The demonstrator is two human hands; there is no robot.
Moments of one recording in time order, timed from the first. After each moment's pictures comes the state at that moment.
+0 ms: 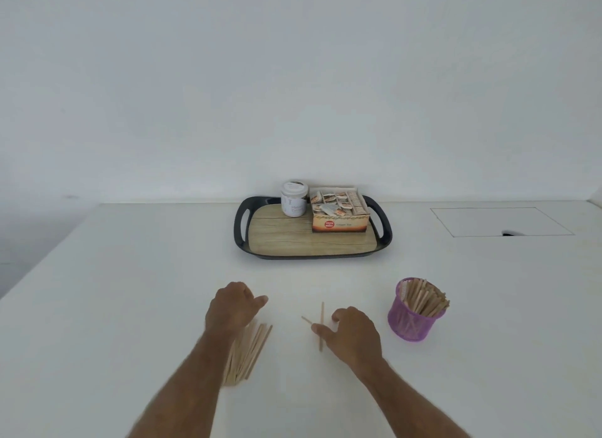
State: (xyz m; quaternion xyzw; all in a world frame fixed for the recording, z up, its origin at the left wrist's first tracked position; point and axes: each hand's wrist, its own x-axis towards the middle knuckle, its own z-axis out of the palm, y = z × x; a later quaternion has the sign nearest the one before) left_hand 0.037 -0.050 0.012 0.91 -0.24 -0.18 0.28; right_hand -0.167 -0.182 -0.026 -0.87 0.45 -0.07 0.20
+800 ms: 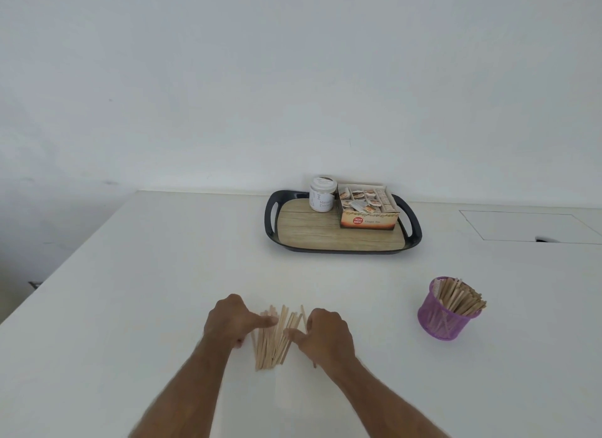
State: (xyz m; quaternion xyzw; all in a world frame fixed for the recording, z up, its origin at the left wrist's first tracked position) left_hand 0.055 0.020 0.011 0.93 -0.18 -0.27 0.20; right_hand -0.098 -0.097 -0.017 -0.87 0.42 -0.03 0.25
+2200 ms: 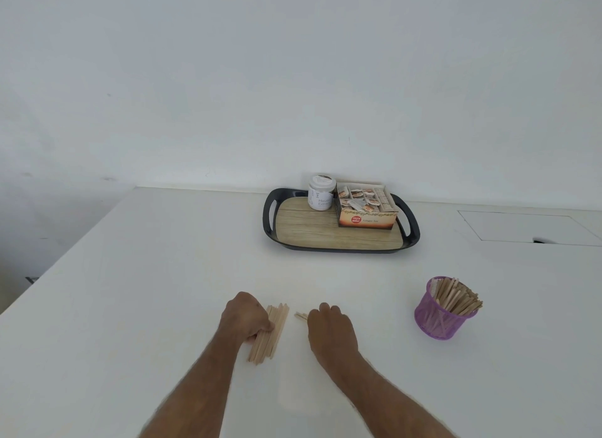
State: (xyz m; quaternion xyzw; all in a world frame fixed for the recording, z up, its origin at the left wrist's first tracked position) left_hand 0.037 0.002 0.009 0.88 -0.14 -0.33 0.32; right_hand -0.102 -0.105 -0.019 -0.95 0.30 0.03 0.03
